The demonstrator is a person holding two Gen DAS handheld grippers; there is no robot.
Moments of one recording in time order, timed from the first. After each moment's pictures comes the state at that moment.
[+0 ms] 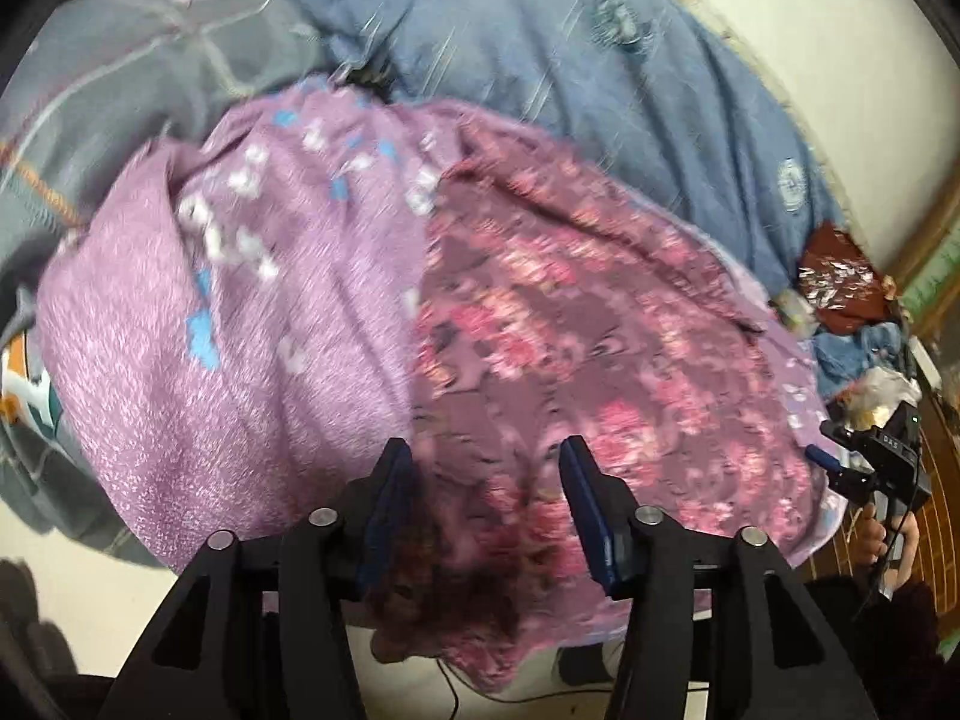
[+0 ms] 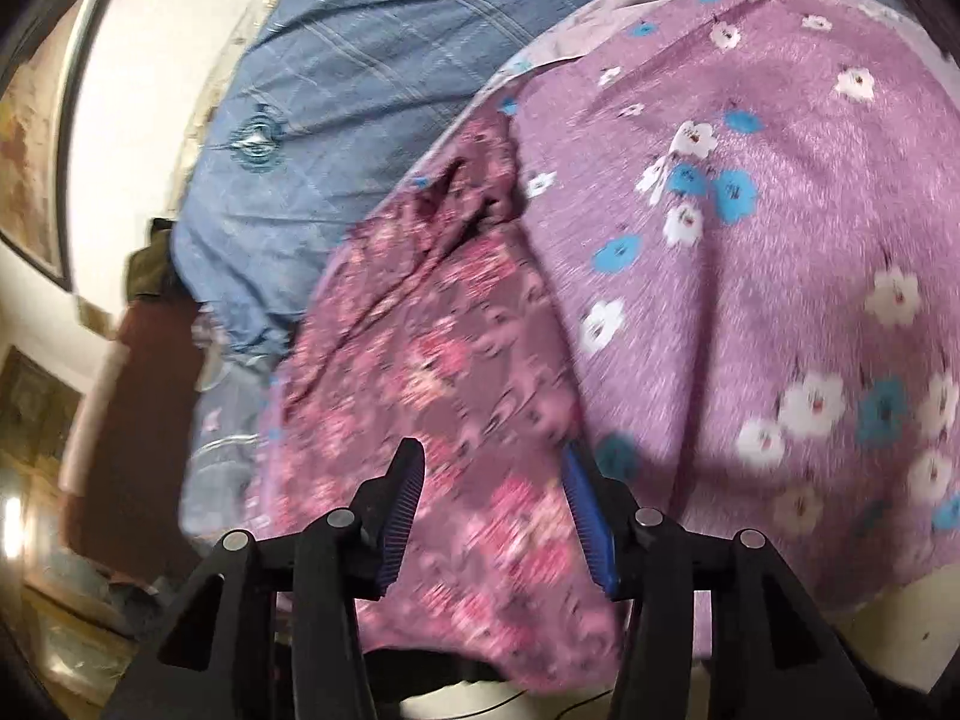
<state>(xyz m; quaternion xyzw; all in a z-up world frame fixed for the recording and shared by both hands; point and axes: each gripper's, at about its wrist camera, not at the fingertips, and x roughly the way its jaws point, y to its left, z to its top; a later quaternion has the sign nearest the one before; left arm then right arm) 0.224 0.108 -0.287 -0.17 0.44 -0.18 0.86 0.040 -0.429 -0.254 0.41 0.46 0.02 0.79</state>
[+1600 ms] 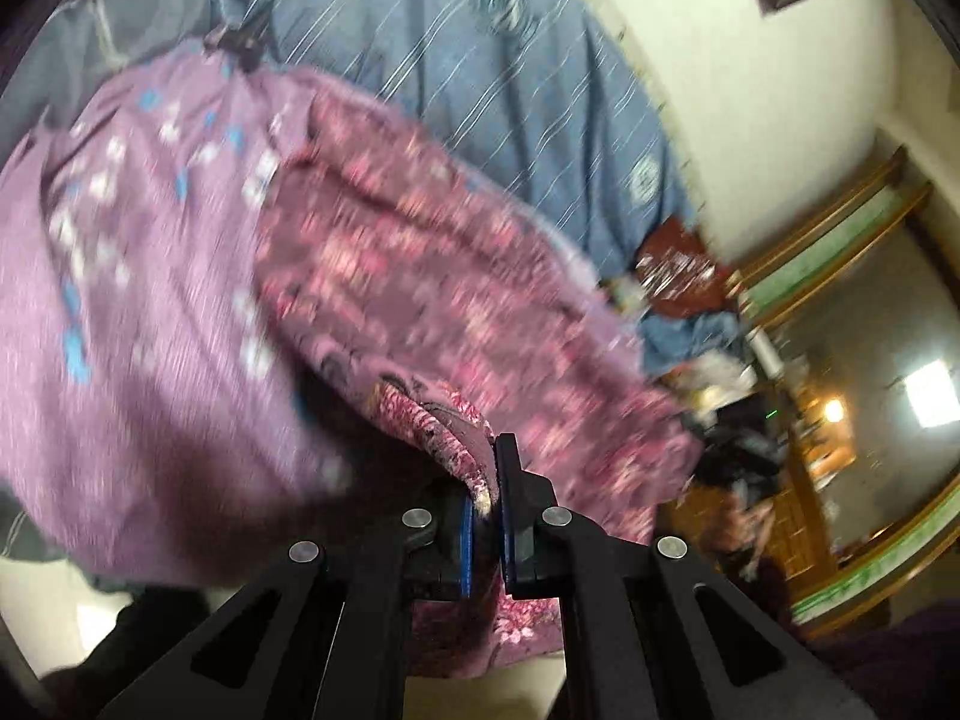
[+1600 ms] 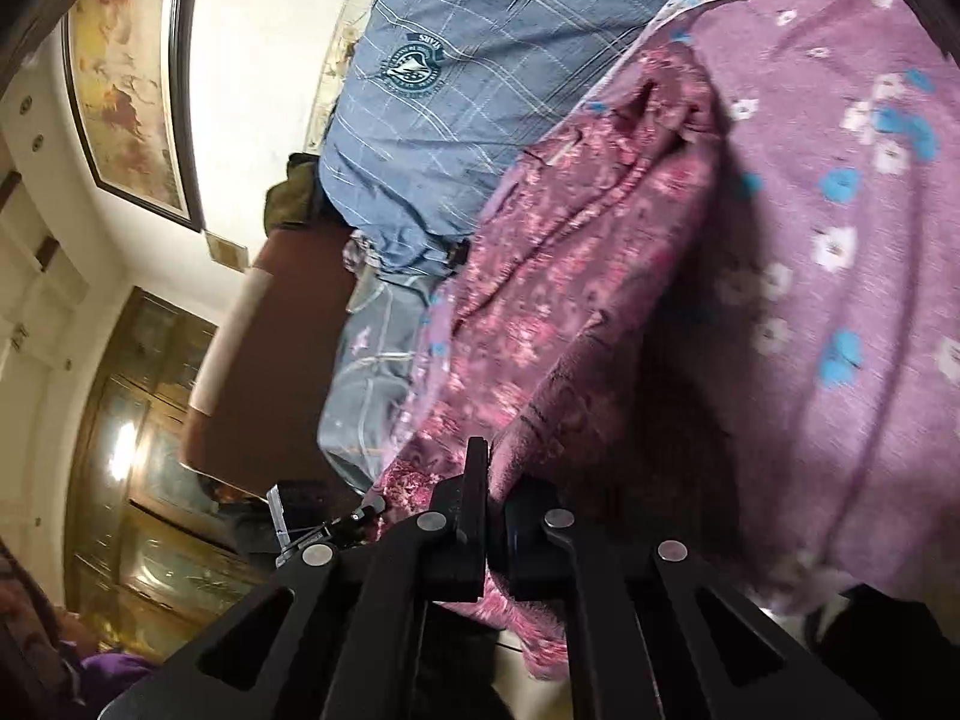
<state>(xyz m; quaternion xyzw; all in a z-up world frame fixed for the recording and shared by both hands) 0.242 0.122 -0.242 -0.28 0.43 -0.37 0.78 0.032 -0.376 -0.208 0.48 0.42 0.24 0.74</state>
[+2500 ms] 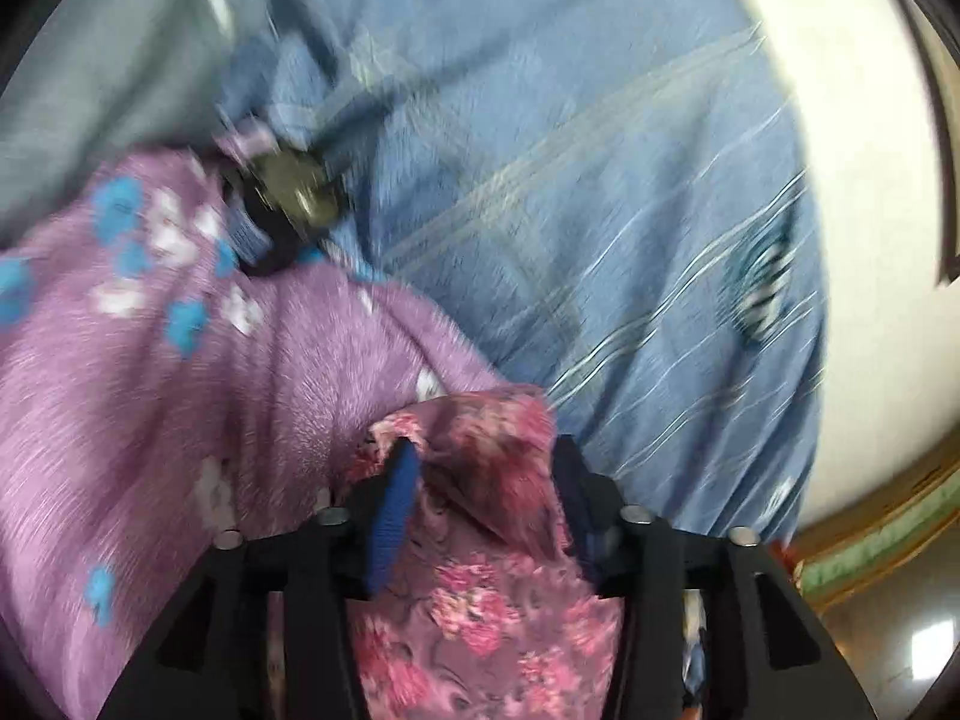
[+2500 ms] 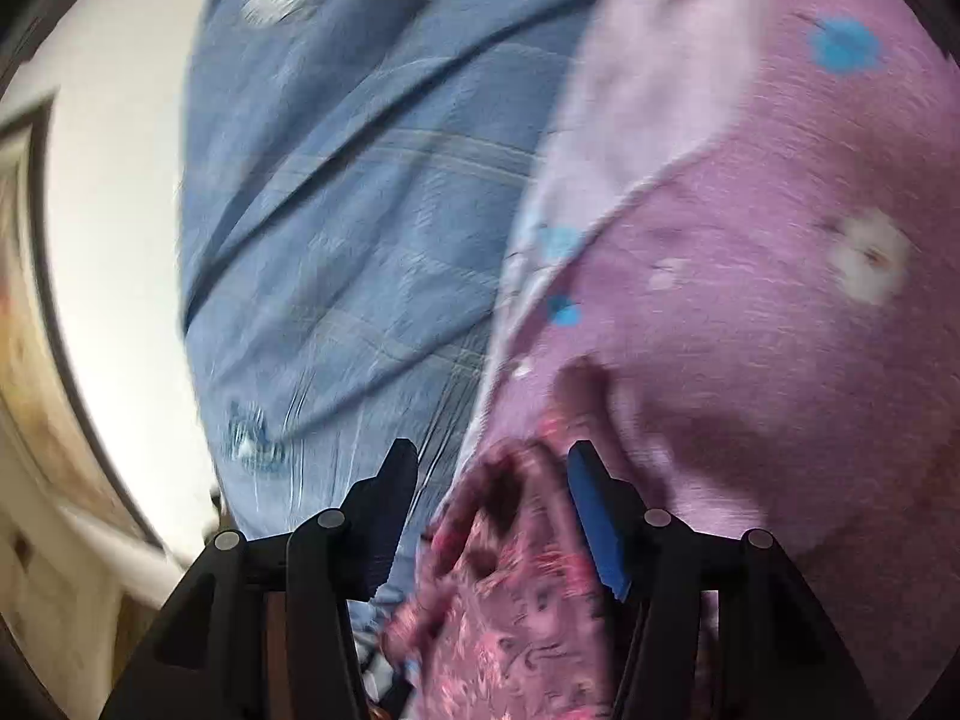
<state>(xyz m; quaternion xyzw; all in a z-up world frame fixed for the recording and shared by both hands) 0.572 0.103 -0.287 -0.46 0.34 -0.15 0.81 0.272 -0.490 -0.278 0.58 0.27 -0.01 0.77</state>
